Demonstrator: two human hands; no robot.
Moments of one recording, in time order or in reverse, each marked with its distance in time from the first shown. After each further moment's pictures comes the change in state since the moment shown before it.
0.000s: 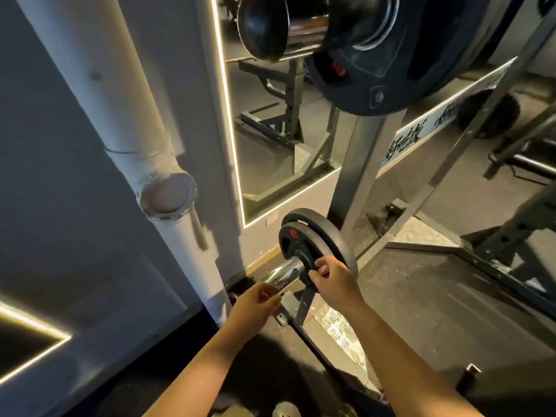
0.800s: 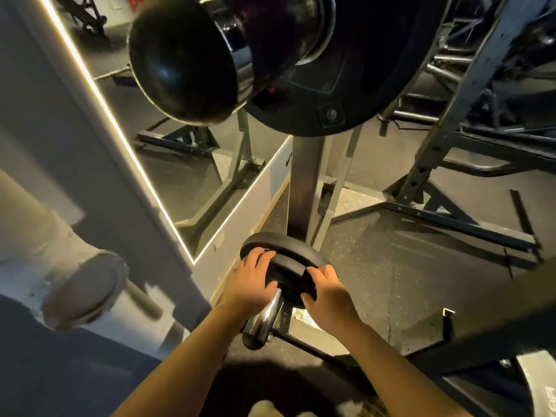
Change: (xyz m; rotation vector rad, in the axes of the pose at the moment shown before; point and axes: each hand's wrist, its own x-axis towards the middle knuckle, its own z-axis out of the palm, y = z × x) left_hand 0.155 0.045 -0.012 0.795 -0.080 0.707; right_hand 0.011 0.006 0.022 -0.301 0.405 -0.012
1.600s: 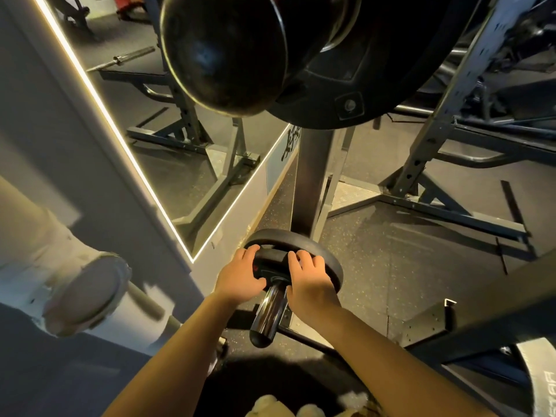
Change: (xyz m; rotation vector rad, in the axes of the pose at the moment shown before) left_hand 0.014 -0.030 -0.005 -0.098 -0.122 -0.195; right_hand 0.017 -0.047 0.019 -0.346 0.032 -0.060
